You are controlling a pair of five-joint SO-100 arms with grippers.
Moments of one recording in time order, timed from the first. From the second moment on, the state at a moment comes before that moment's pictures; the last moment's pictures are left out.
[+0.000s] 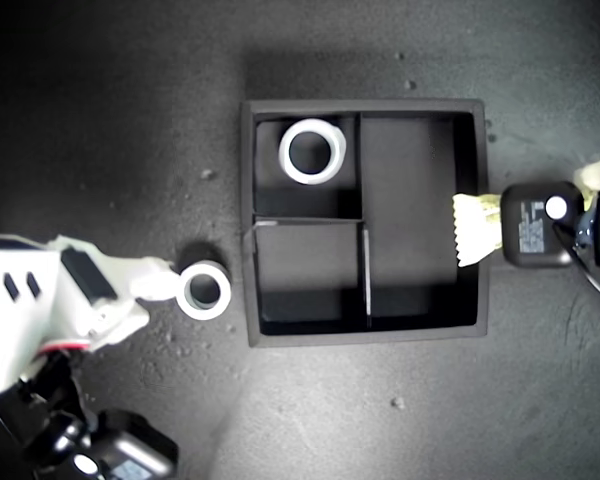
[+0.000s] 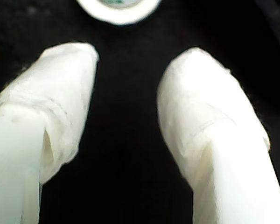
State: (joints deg) arm 0 15.6 112.6 102.7 69.8 -63.5; arm 1 7.0 95.8 85.1 82.4 70.7
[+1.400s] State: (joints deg) arm 0 16.9 93.0 111.2 47.4 -71.5; arm 1 2.8 84.6 83.4 46.2 -6.6
